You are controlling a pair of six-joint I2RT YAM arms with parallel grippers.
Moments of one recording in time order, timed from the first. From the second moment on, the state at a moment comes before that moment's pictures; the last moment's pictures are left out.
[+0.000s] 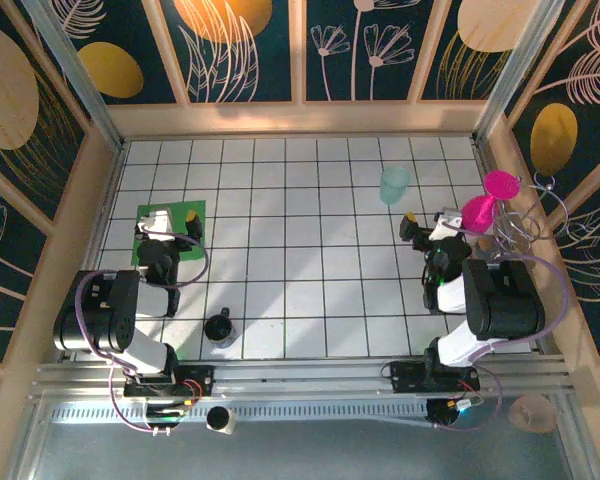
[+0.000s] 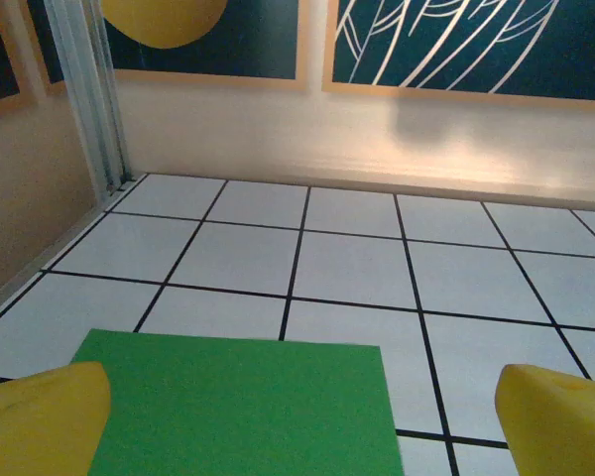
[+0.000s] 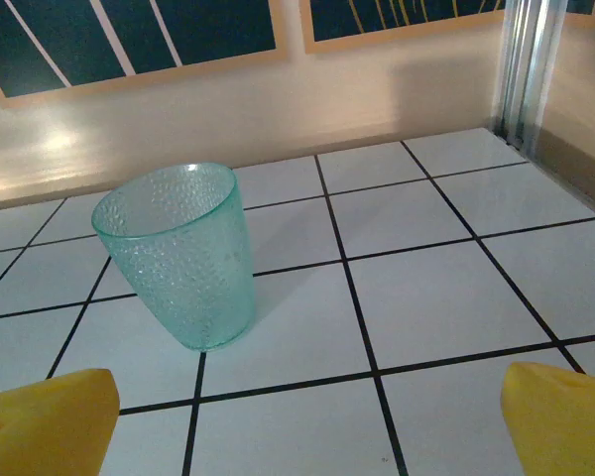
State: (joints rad) left arm 0.00 1.53 0.22 1.21 -0.09 -0.08; right arm -0.03 1.56 0.21 1.22 0.00 0.13
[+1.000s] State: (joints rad) left arm 0.00 1.53 0.22 1.21 -0.09 -0.08; right arm -0.03 1.56 0.21 1.22 0.00 0.13
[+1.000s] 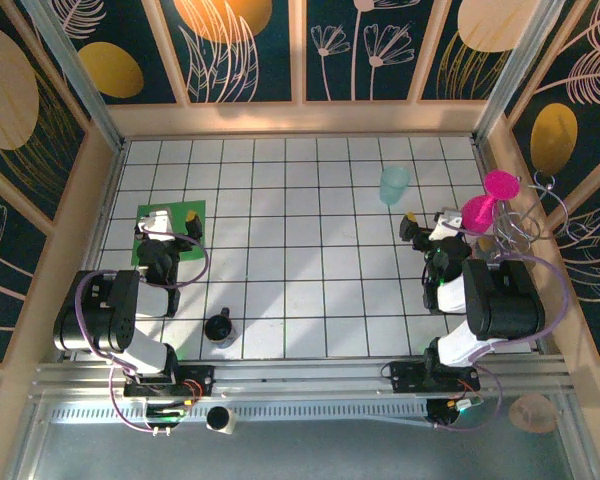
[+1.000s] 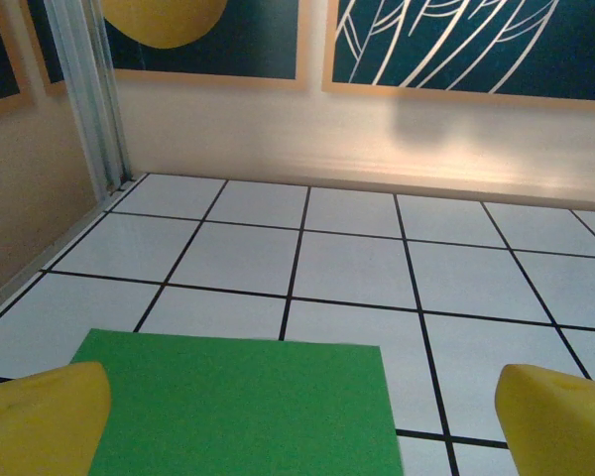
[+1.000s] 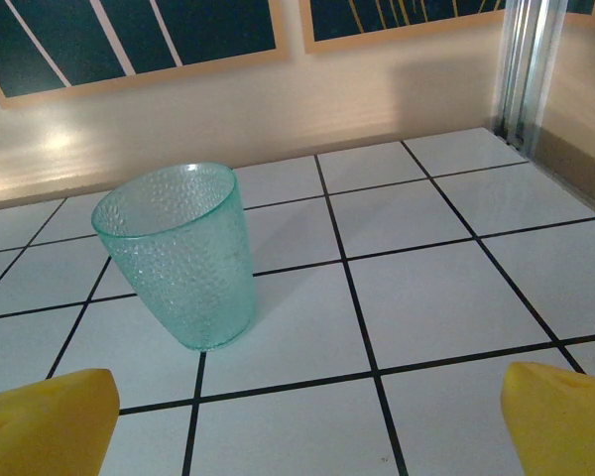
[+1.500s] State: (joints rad) left arm 0.00 1.14 0.16 1.05 -0.23 -0.17; right arm 0.17 1.29 0.27 0.94 0.12 0.04
